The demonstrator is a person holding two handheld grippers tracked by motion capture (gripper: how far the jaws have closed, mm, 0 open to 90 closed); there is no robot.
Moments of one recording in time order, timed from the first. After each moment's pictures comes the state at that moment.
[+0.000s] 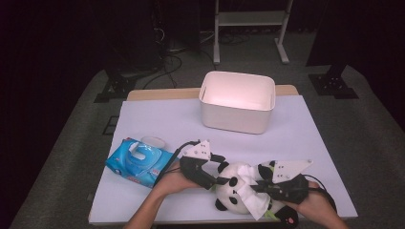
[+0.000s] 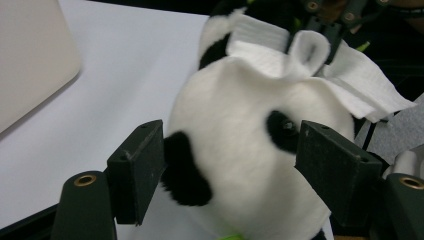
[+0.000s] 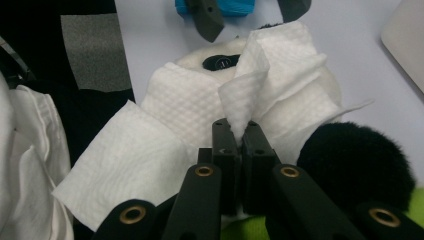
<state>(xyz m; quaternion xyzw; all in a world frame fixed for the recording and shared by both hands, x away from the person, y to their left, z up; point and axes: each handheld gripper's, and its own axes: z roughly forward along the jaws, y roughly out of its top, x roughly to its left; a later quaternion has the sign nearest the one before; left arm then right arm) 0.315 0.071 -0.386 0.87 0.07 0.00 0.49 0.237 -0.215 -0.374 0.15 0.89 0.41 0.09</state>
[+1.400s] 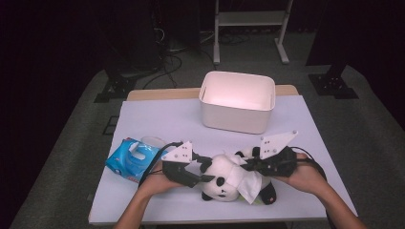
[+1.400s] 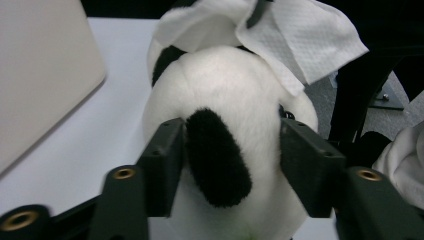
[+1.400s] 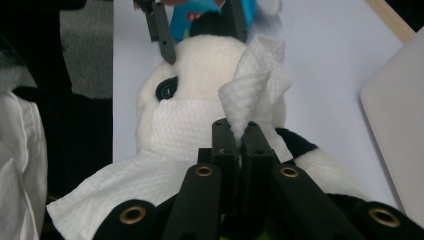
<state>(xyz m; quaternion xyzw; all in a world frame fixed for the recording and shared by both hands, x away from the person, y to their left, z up) 0.306 0.114 -0.375 0.86 0.05 0.03 0.50 0.283 -0.185 -0.328 0.08 0.91 0.39 0.10</state>
